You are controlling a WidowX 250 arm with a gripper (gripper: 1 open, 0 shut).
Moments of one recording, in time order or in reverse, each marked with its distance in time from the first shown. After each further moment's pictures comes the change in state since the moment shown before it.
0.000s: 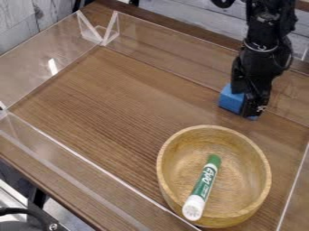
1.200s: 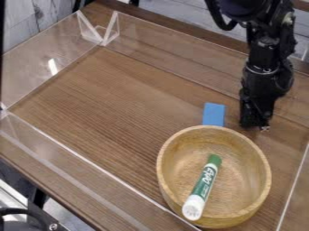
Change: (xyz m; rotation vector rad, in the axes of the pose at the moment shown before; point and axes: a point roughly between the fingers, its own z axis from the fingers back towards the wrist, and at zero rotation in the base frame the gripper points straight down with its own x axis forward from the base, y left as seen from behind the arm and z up) arm -0.007 -0.006 -0.020 -0.048 0.016 -0.004
